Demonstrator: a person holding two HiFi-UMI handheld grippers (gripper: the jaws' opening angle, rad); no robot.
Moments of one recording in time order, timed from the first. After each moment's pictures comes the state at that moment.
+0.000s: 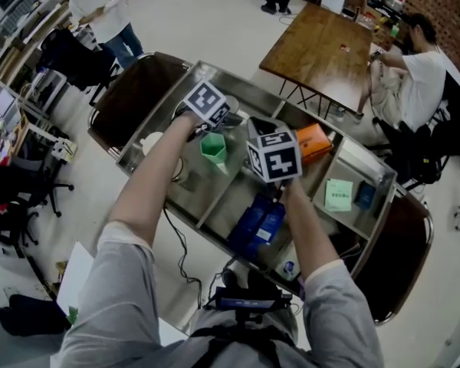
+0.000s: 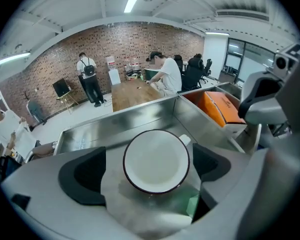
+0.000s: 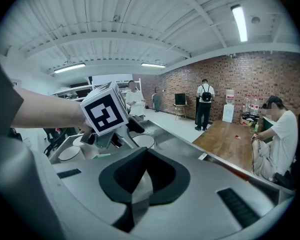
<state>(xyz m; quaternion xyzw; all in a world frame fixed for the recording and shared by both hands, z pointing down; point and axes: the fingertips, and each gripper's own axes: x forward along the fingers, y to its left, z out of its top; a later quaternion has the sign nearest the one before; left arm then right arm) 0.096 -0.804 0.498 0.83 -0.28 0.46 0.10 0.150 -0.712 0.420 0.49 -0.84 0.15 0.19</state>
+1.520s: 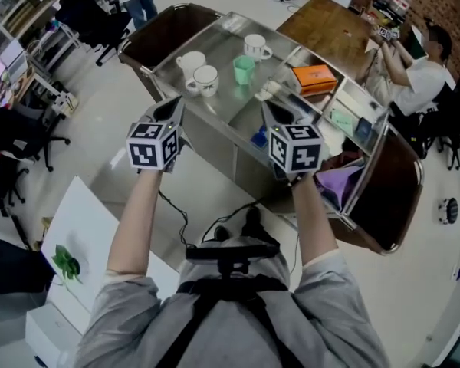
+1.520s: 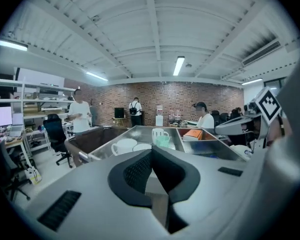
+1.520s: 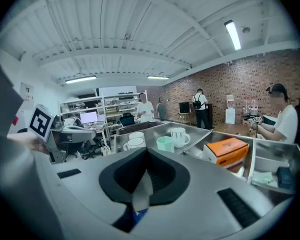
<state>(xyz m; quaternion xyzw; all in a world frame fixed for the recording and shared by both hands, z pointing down) -0.090 -0.468 0.390 0.81 -0.56 0.13 0.08 0.113 -0.466 0.388 0.48 -0.86 0.13 0.12</state>
